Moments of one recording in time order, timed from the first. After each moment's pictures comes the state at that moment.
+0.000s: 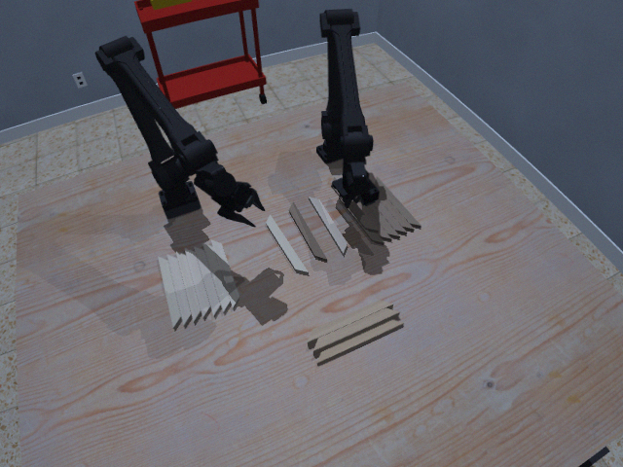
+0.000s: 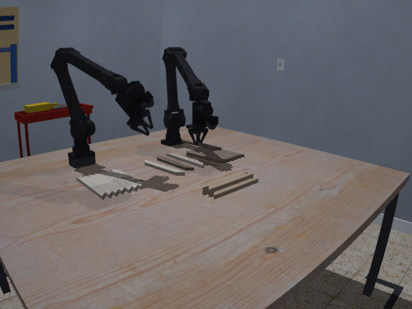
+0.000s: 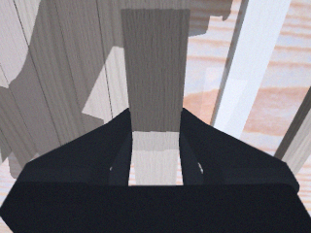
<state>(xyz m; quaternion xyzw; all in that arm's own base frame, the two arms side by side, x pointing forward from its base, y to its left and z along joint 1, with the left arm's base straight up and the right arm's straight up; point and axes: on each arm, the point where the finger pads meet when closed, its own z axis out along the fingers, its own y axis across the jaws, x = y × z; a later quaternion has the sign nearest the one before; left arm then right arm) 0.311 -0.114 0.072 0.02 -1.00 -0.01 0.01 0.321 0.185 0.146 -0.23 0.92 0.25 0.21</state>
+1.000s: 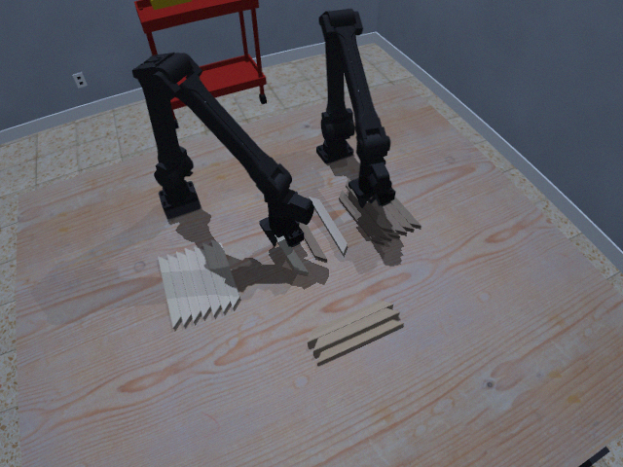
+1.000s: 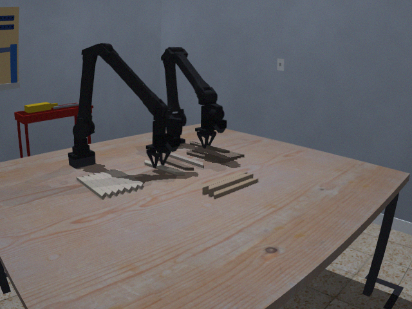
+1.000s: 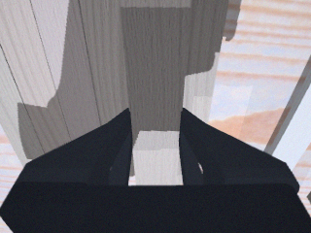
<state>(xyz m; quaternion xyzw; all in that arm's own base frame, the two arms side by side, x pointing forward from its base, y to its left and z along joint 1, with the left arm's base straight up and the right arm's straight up) 0.315 -0.061 0.050 0.02 -1.00 -0.01 0.01 0.294 0.252 -0.025 -0.06 1.00 -0.01 -0.01</state>
